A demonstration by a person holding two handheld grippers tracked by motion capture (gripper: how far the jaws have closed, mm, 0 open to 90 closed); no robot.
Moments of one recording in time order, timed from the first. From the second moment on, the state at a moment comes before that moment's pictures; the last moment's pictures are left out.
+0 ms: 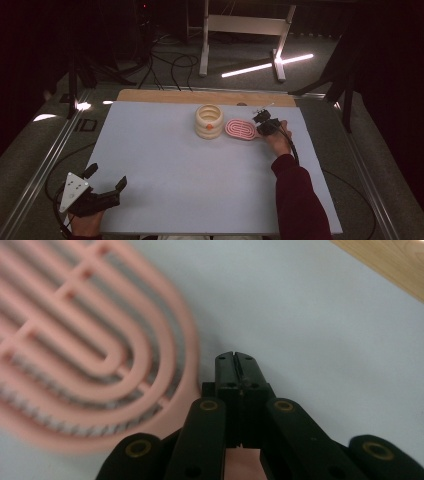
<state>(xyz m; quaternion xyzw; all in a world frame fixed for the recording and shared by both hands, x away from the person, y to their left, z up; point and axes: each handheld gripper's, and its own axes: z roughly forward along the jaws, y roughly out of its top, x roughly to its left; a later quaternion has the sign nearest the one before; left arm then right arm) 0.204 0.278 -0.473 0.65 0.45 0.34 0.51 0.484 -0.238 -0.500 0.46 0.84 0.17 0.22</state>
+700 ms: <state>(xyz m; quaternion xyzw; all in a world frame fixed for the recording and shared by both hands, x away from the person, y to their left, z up) 0.203 0.276 -0.473 0.65 0.45 0.34 0.51 0.461 -0.248 -0.501 0.46 0.84 0.18 0.21</state>
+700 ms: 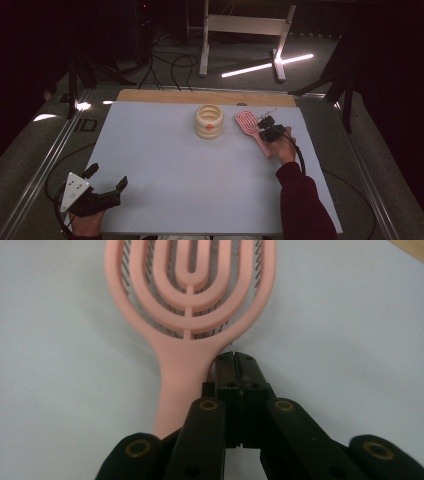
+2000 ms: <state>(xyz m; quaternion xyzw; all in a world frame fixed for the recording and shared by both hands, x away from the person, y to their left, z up) 0.204 0.276 -0.472 0.66 0.45 0.34 0.51 0.302 -0.277 -0.428 0.42 0.73 0.45 0.30</state>
